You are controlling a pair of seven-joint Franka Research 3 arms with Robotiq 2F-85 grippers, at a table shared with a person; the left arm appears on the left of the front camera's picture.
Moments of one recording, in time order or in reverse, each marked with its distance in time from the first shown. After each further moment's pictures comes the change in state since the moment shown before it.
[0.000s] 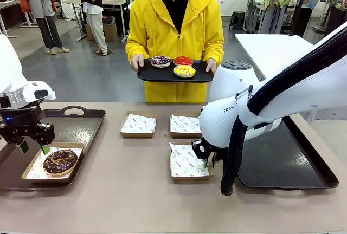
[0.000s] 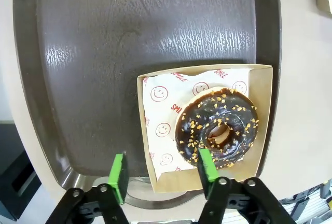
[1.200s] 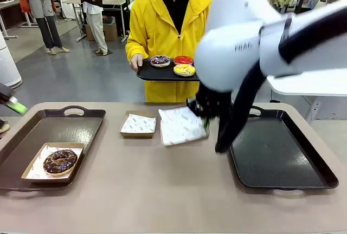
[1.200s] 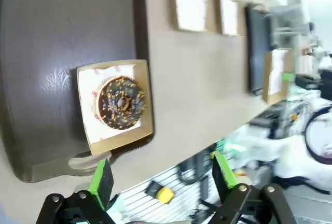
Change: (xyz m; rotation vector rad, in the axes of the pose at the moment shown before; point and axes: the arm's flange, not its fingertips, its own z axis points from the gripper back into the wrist) left arm -0.049 0.120 0.103 -0.718 -0.177 0.034; right arm 0.001 0.042 0.176 -0.019 -0.114 0.062
